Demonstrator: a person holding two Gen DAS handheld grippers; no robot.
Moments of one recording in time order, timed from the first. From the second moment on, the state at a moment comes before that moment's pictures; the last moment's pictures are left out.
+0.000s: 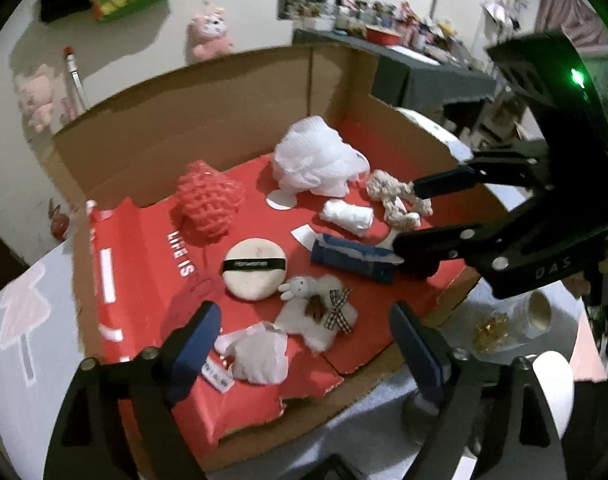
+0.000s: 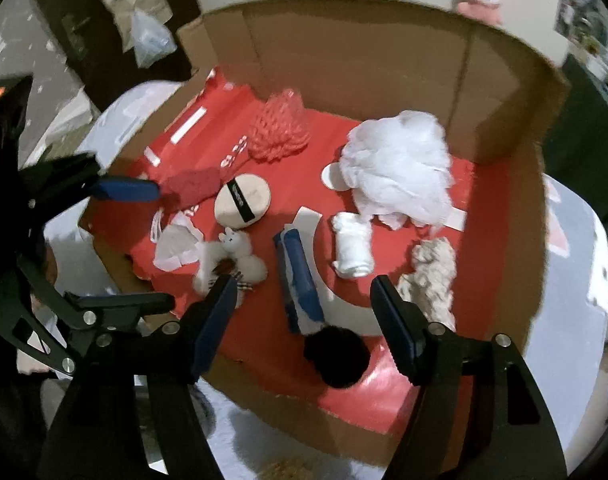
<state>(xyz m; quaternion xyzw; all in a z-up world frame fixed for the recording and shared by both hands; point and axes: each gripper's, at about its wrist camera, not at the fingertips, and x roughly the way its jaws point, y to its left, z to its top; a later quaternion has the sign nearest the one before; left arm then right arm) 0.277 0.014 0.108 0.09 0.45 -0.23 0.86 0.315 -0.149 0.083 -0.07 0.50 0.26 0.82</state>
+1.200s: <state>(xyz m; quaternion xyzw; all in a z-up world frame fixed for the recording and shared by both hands) 0.267 0.045 0.078 -0.01 0.46 -0.07 0.89 0.263 -0.174 0.068 0.00 0.45 0.11 0.88</state>
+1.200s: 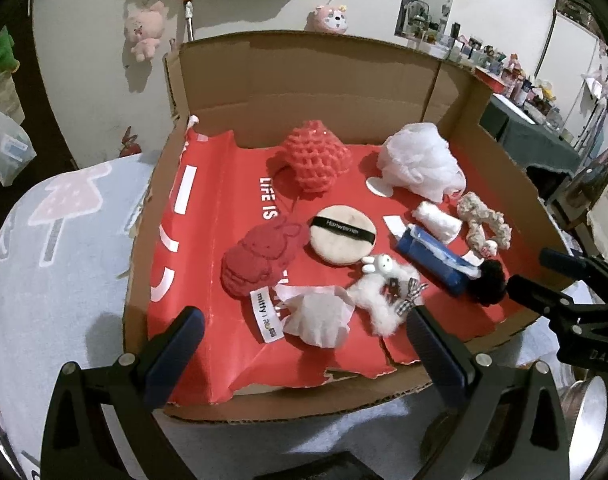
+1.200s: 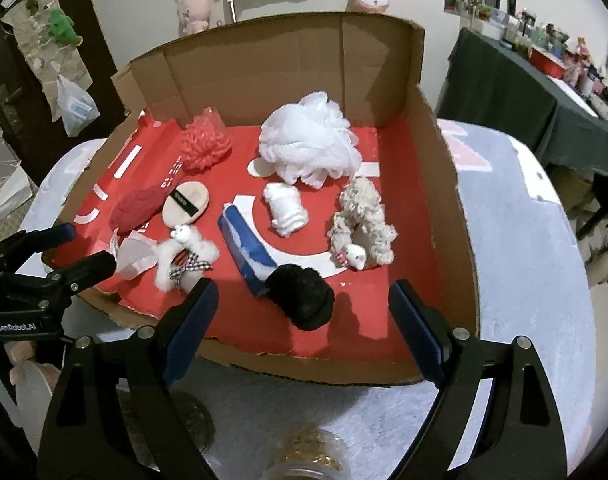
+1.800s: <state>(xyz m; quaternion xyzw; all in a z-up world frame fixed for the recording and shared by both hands) 0.271 0.047 0.075 -0.01 0.47 -0.07 0.88 0.263 -0.180 0.063 0.00 0.46 0.11 0.88</state>
